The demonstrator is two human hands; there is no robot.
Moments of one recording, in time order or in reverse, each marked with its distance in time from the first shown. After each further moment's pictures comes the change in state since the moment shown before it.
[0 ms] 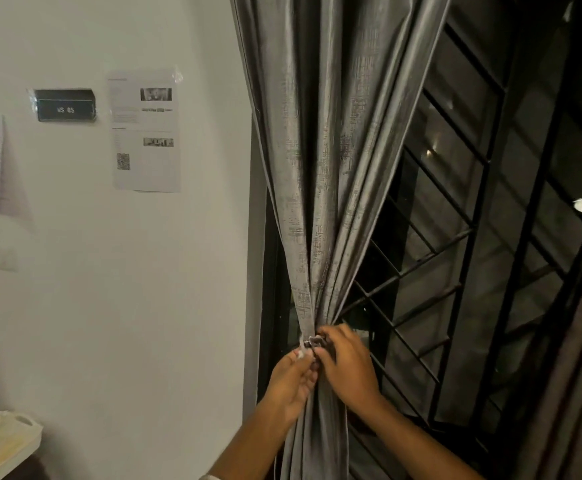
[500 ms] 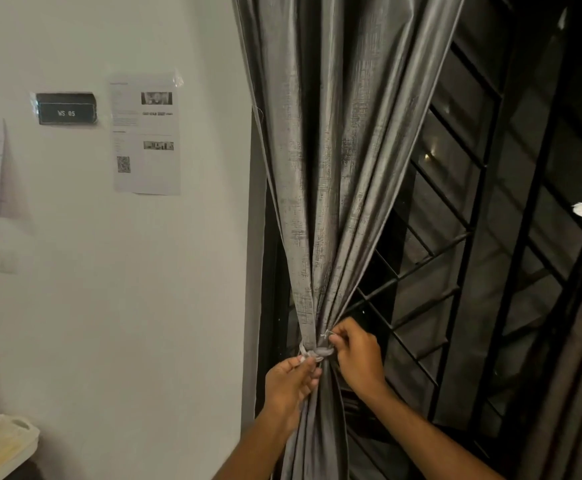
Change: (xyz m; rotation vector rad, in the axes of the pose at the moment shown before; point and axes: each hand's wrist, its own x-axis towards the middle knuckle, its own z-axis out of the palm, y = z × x) left_hand -0.004 -0.008 0.000 0.178 0.180 0.083; right_hand 0.016 0.006 -0.015 0.149 0.086 0.159
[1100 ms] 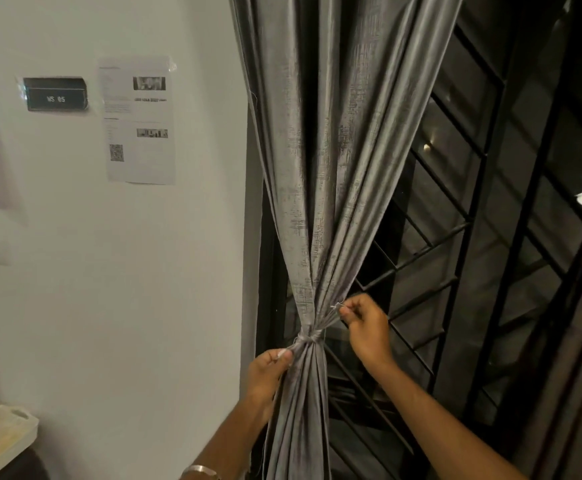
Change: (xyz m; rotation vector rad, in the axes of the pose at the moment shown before) left_hand 0.018 -0.002 -0.040 0.256 0.005 0.065; right_hand 0.028 0.009 -0.011 0.226 0.079 0.113
